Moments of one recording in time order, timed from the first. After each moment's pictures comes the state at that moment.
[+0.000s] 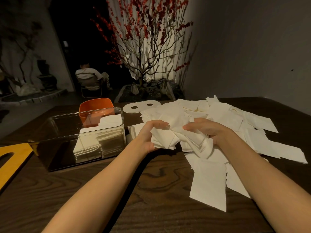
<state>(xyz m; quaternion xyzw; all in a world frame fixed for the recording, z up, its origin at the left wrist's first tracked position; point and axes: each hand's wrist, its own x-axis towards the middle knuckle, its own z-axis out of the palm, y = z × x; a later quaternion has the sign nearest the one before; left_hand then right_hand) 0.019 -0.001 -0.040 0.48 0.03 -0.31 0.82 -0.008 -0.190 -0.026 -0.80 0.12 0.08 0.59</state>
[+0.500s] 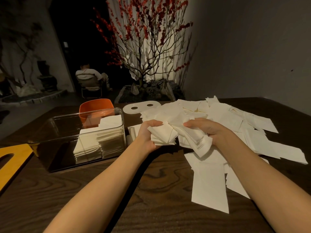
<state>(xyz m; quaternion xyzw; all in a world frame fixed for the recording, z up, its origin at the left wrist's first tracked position) 0.023 -0.001 -0.045 0.40 0.01 -0.29 0.87 -0.006 -0.185 -0.026 -0.72 0.14 0.10 0.67</state>
